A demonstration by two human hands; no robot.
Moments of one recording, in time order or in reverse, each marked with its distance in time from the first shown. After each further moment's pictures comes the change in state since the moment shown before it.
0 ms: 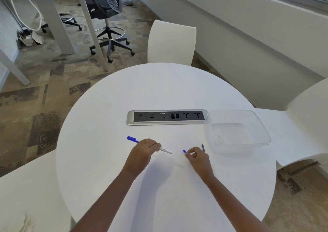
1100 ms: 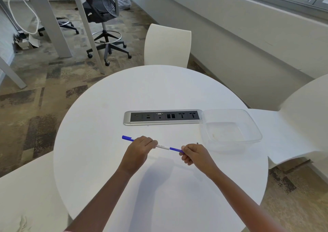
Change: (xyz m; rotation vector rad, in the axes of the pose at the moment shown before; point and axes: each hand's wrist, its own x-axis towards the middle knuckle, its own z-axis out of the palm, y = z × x) left_hand -0.001 0.009 -0.011 0.067 0.070 0.056; right_hand -0.040 -0.043 -0.044 0.259 -0.272 -0.117
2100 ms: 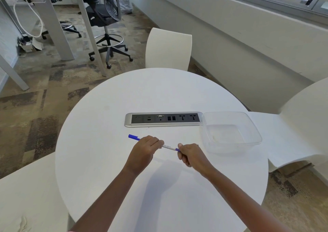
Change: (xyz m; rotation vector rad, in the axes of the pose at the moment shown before) left_hand 0.009 0.013 -0.002 -0.030 0.047 0.040; right_hand -0.010 -0.031 0.008 -0.038 -0.041 0.079
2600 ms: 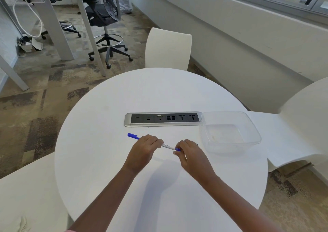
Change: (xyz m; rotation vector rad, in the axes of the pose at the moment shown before) left_hand 0.001 -0.001 0.001 0.014 -0.002 0.009; right_hand -0.007 0.015 0.007 -0.682 0.253 -0.493
